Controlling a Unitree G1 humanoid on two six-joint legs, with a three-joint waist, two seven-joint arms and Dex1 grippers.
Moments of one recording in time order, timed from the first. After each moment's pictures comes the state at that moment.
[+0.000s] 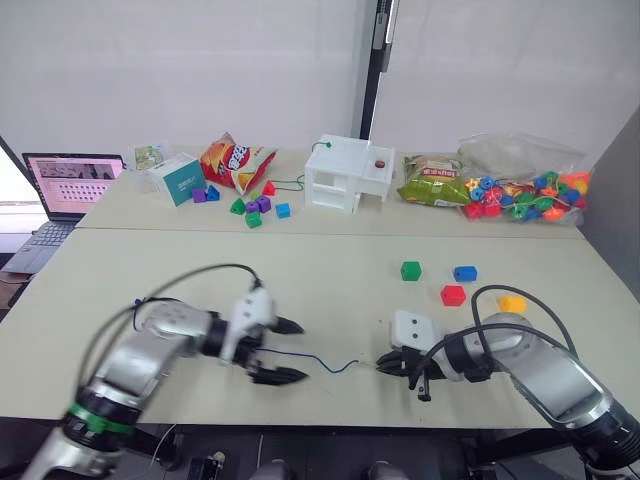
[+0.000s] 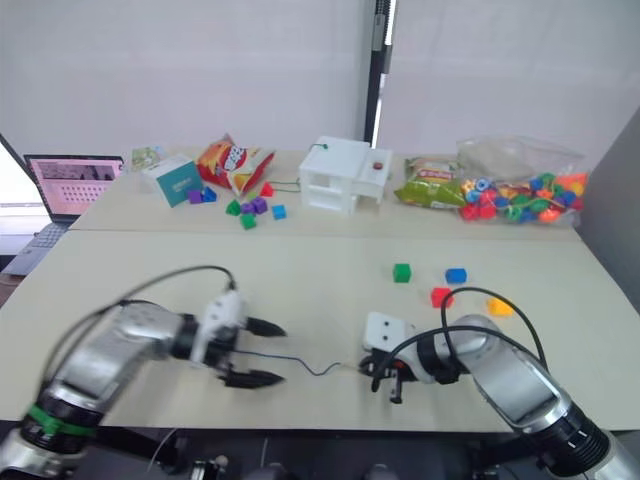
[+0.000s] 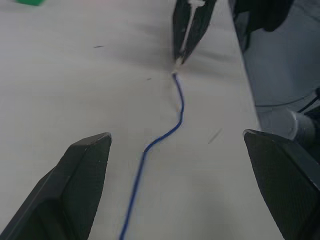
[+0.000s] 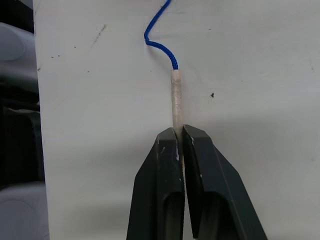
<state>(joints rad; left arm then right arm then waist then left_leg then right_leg) -0.37 0.64 -0.28 -0.23 -0.33 0.47 -1.17 -0.37 -0.85 0.34 -0.46 0.20 0.74 1.06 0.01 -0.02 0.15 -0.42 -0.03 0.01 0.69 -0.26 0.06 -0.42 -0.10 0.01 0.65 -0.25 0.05</state>
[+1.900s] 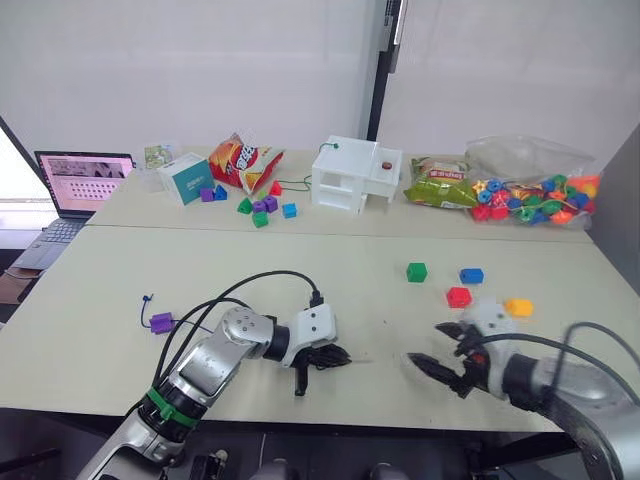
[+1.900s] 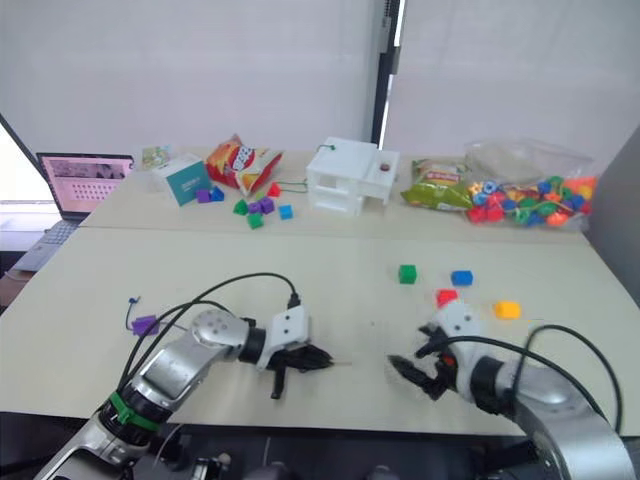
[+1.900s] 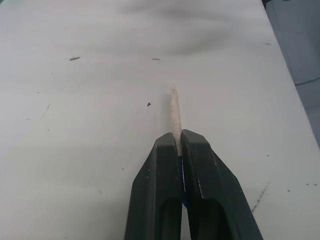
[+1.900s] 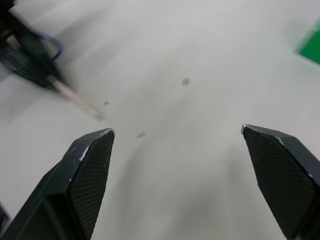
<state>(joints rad) -0.47 0.50 -0.43 -0.15 -0.16 0.49 -1.08 0.17 -0.48 -0.40 -0.79 0.36 1.00 0.61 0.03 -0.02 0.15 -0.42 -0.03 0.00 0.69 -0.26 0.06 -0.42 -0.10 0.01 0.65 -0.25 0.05</state>
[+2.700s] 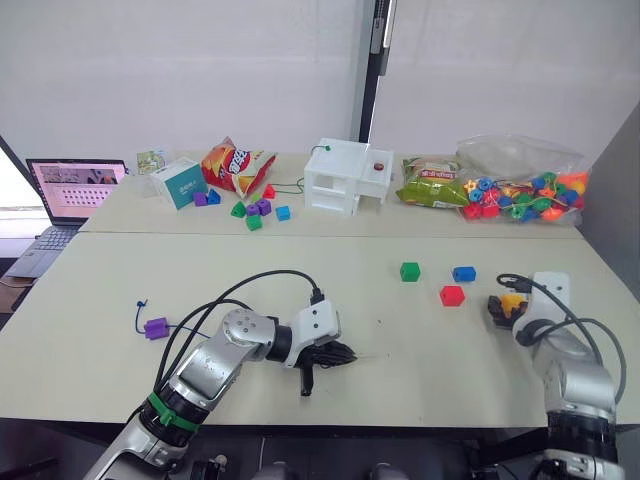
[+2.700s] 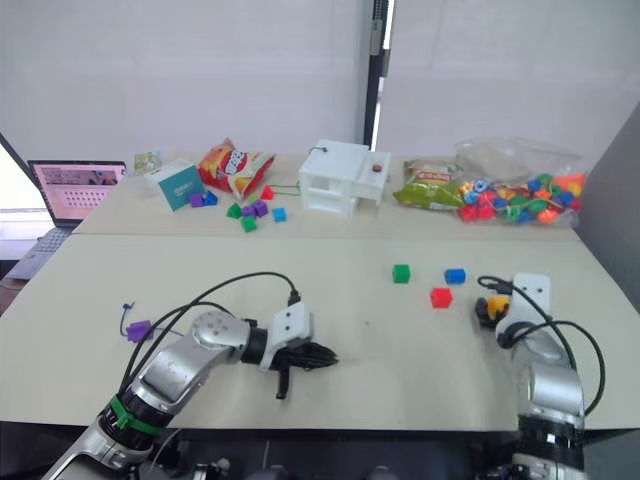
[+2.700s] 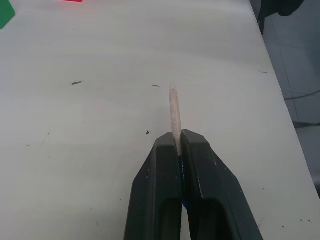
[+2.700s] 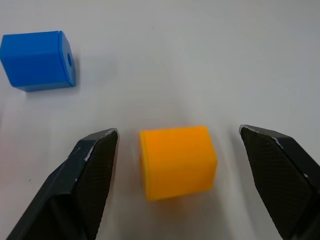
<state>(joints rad) -0.46 0.47 -0.41 -0.18 -0.18 0.53 -1.04 -0.35 -0.44 -0.41 0.17 0.14 0.59 0.17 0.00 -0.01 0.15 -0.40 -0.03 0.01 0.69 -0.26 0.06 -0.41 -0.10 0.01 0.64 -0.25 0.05</state>
